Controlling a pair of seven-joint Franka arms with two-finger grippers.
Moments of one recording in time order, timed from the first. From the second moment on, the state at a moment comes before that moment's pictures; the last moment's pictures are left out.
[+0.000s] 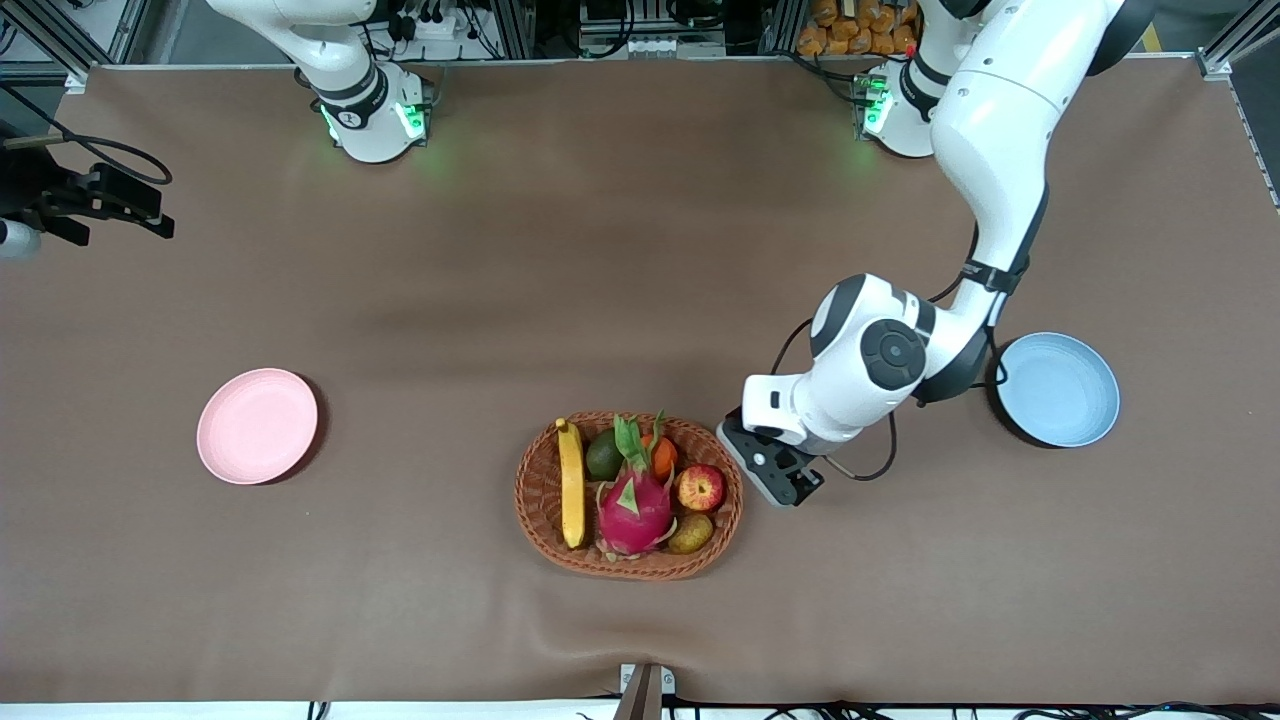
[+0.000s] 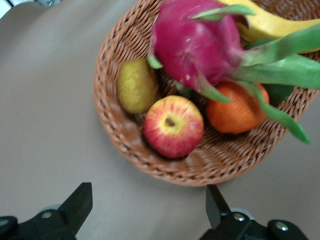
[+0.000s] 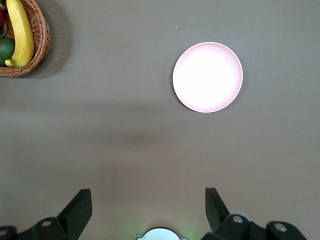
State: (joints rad) left arm -0.28 0.73 -0.26 -1.45 -0.03 2.43 0.52; right arm -0.06 -0.05 0.02 -1.59 0.06 1.44 -0.09
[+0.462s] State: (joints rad) left arm -0.29 0.80 -0.26 -1.42 -0.10 2.53 0.52; right arm -0.06 -0.05 0.02 -1.61 0.06 1.45 -0.09
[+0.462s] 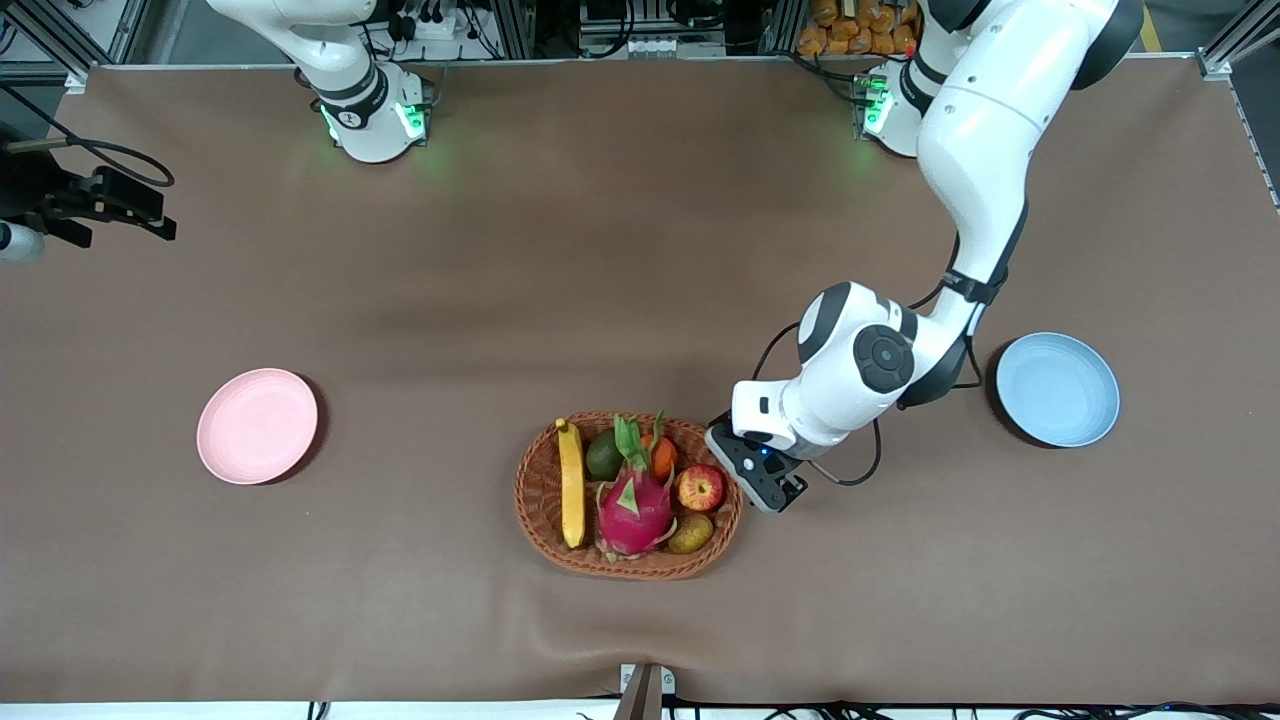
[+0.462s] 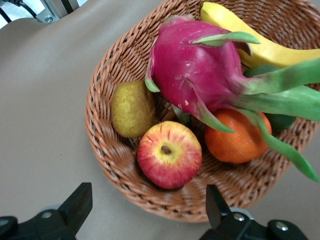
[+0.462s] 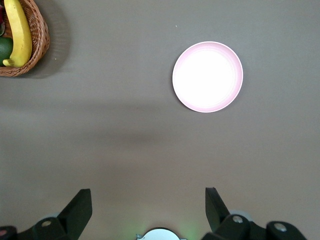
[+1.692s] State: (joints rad) left arm -0.34 0.89 -0.25 -1.39 -0.10 2.66 0.61; right arm -0.11 0.05 0.01 -1.62 0.05 1.71 -0.09
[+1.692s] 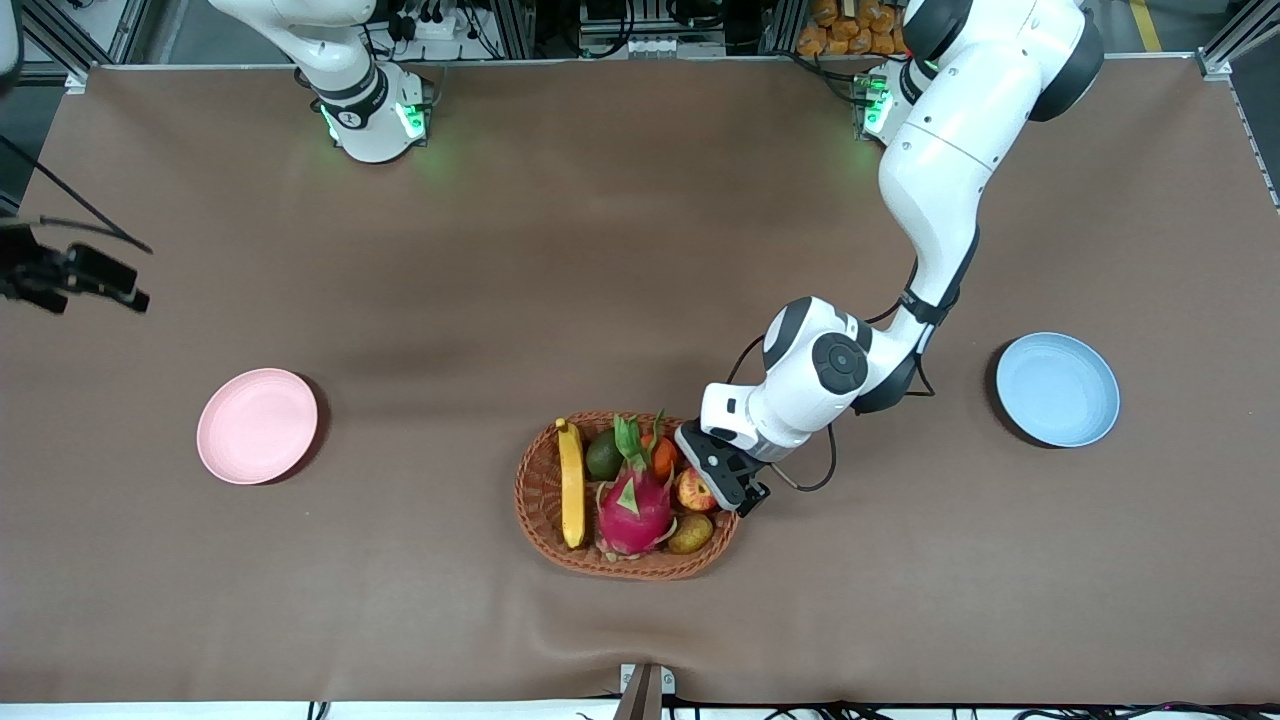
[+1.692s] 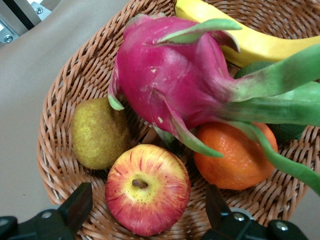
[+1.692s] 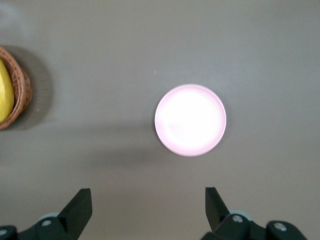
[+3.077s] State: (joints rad) left arm -0.34 0.91 -0.26 -1.37 -0.11 2.69 0.61; right arm -0.08 0.15 0.03 -1.61 0.12 1.77 -0.09
